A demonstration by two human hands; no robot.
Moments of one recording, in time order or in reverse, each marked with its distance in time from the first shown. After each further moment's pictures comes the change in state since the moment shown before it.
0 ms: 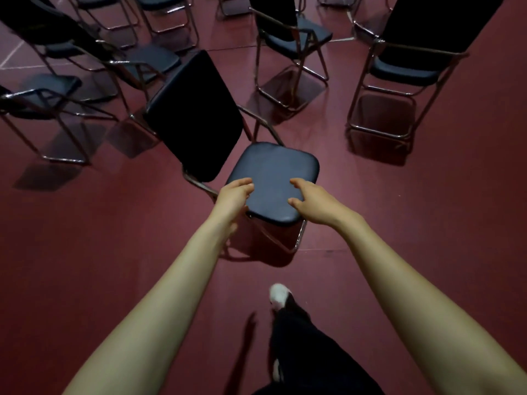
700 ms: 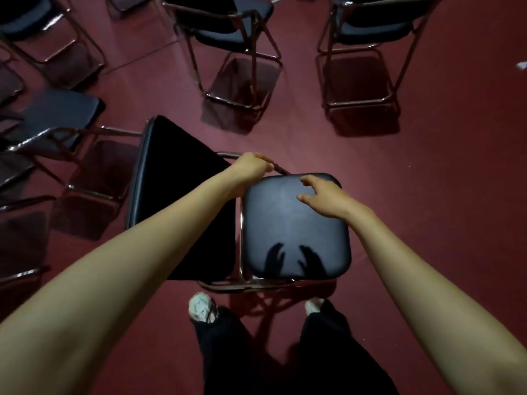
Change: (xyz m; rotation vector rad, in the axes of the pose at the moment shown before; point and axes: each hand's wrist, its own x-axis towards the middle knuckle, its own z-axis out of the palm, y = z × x) left_hand 0.369 0.195 0.015 0.785 -0.533 0.118; right_hand 0.312 -0.036 -0.041 0.262 0.113 0.410
